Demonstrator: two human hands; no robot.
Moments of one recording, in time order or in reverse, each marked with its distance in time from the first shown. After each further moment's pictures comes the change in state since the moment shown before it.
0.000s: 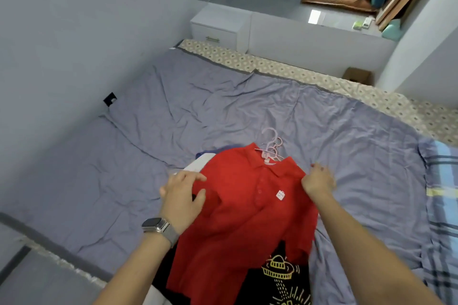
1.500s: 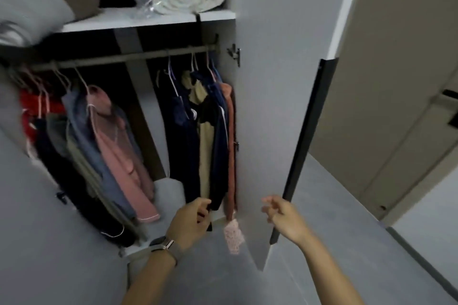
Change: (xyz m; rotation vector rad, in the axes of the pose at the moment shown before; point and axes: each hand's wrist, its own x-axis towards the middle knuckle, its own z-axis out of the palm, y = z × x) left_hand -1.065 -0.146 -0.107 -0.254 1.346 -1.744; right_hand -1.176 -0.011 0.167 -0.550 -1.562 -2.186
